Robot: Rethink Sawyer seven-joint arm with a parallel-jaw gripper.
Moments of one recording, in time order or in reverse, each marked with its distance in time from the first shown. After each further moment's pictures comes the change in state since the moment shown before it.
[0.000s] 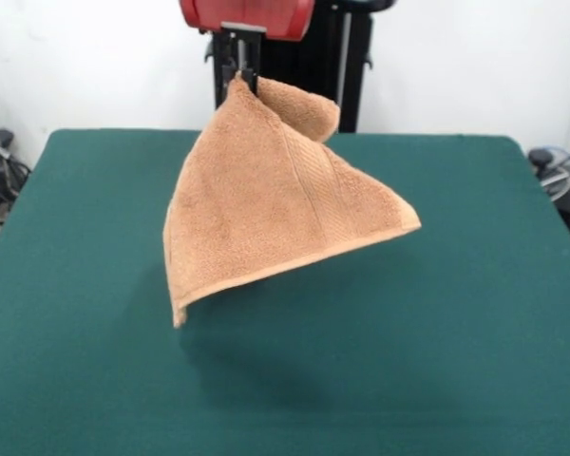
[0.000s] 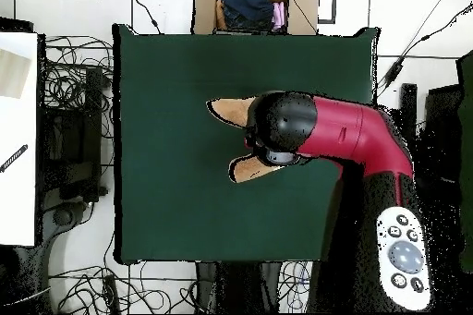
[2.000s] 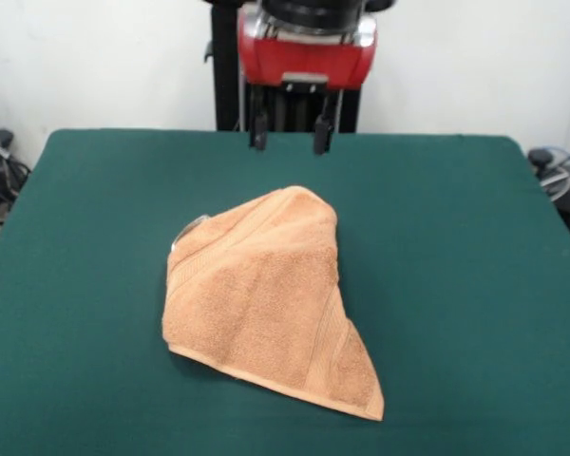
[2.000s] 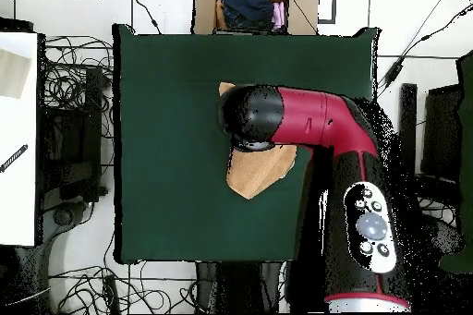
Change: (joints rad) arm 0.018 0.087 0.054 -0.048 0.000 -0.146 0.000
